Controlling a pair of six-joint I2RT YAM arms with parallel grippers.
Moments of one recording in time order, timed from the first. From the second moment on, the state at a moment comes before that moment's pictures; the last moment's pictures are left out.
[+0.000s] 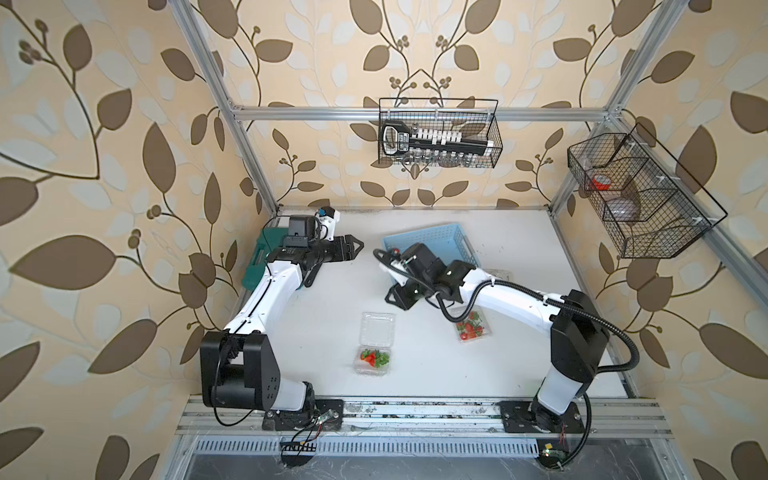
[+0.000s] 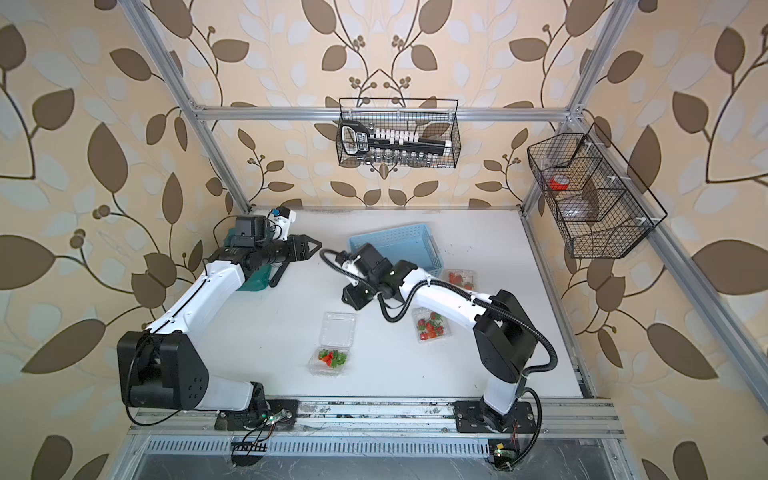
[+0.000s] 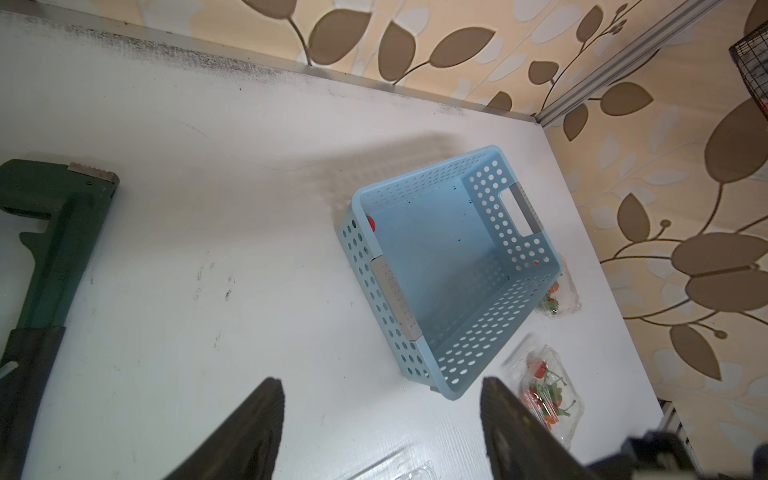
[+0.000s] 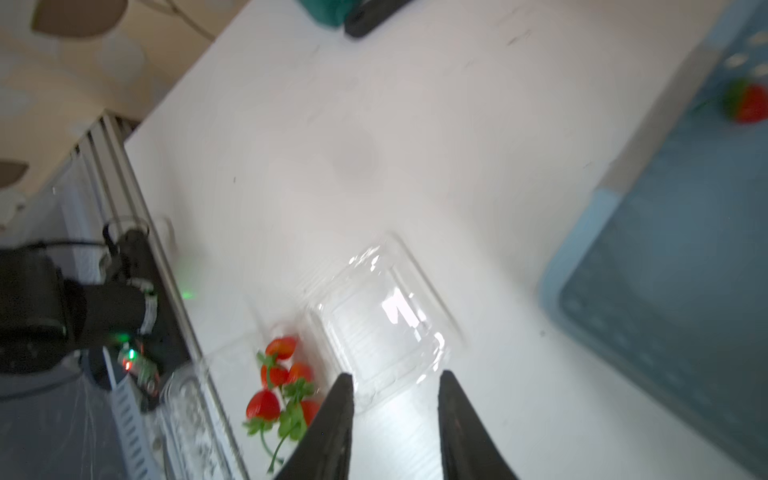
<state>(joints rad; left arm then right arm) -0.02 1.41 1.14 -0.42 0.55 -0.22 0.78 1.79 1.43 -0.48 -0.22 0.20</state>
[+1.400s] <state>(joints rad) -0.02 1.44 1.14 -0.42 0.55 -0.21 0.54 2.52 2.09 -0.39 -0.14 0.74</state>
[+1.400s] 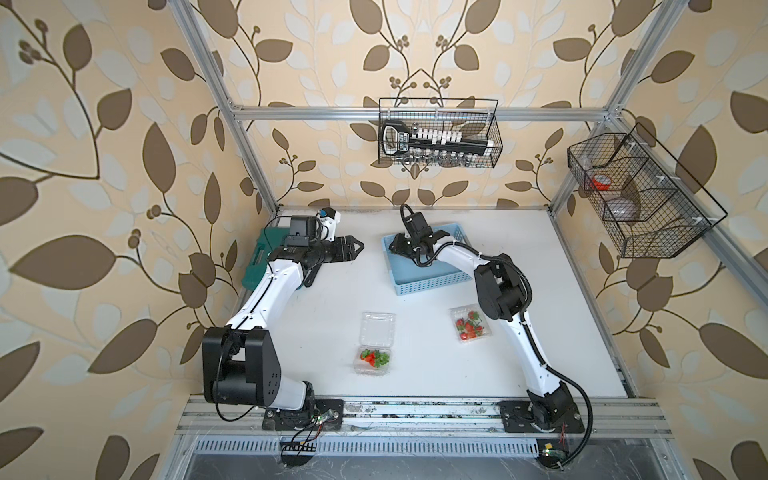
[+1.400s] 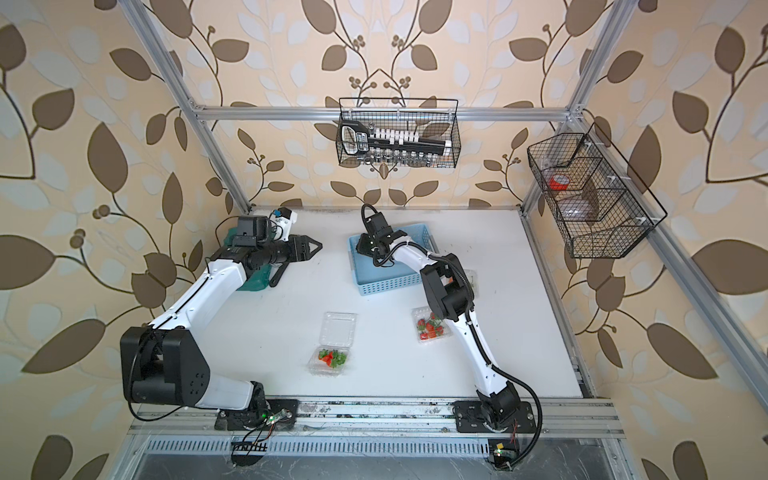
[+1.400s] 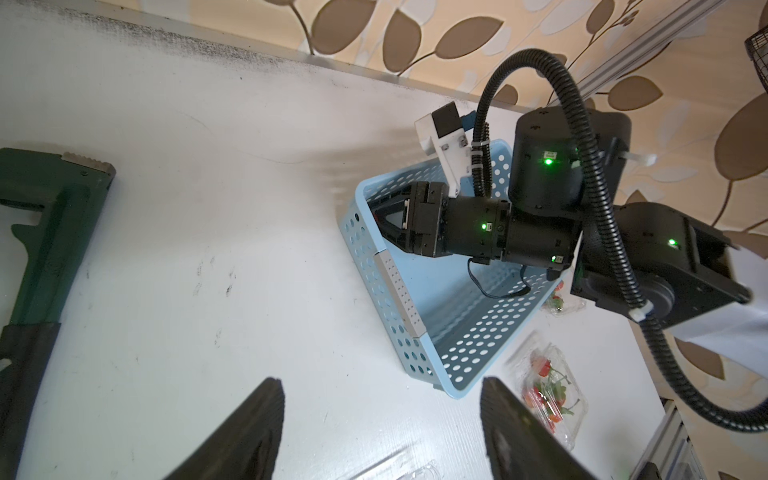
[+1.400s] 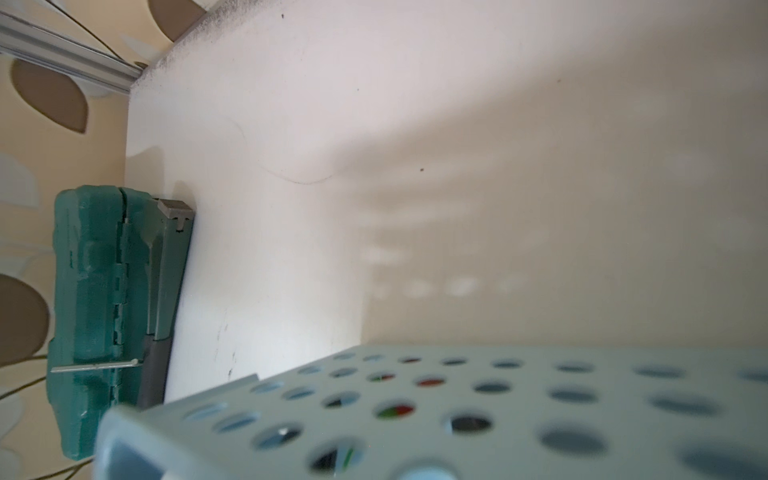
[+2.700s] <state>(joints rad) -0.02 1.44 1.14 -0.42 0.55 -0.21 0.49 2.30 1.78 -0.42 -0.03 0.52</state>
